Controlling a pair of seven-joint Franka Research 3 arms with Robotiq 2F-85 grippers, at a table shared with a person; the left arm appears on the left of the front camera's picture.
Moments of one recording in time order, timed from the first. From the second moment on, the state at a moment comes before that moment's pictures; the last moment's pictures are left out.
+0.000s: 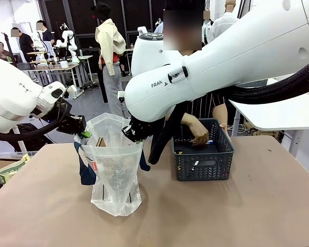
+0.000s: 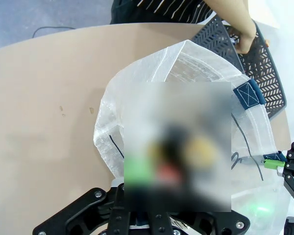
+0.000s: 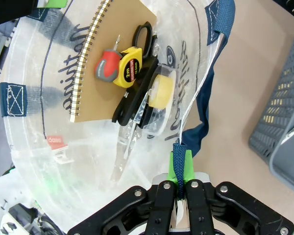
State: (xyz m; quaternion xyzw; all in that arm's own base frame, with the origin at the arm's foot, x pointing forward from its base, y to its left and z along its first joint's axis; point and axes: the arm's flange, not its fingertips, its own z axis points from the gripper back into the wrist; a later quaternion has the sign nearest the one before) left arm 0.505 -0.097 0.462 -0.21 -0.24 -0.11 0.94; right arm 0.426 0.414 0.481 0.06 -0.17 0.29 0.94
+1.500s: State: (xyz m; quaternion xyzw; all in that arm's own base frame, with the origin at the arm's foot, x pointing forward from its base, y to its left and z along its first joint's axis) left arm 0.505 -0.097 0.462 -0.21 -0.24 -0.11 0.94; right arm 0.426 0.414 0.481 0.06 -0.17 0.29 0.94
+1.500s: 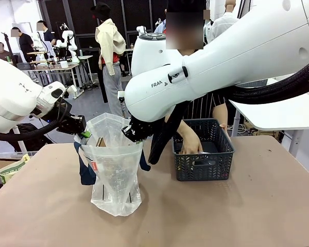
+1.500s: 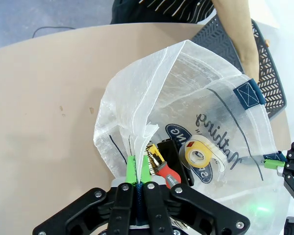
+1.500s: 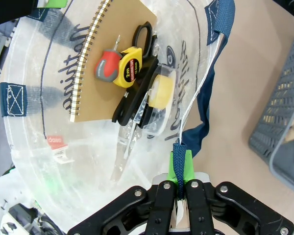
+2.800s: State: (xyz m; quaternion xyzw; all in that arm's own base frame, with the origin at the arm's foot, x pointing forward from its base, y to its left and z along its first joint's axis) left arm 0.505 -0.097 0.462 -0.21 -0.24 -0.11 0.94; right arm 0.426 0.414 0.481 0.06 -0.17 0.29 0.94
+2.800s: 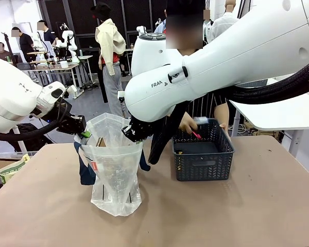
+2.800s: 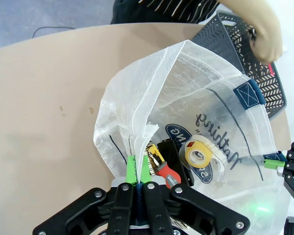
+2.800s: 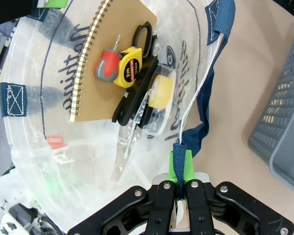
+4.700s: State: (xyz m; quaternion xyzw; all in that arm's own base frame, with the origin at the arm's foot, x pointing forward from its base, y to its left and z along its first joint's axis) left arm 0.505 -0.097 0.462 -0.21 -0.24 -0.11 0.94; right arm 0.426 0.414 0.481 0.06 -0.17 0.29 0.94
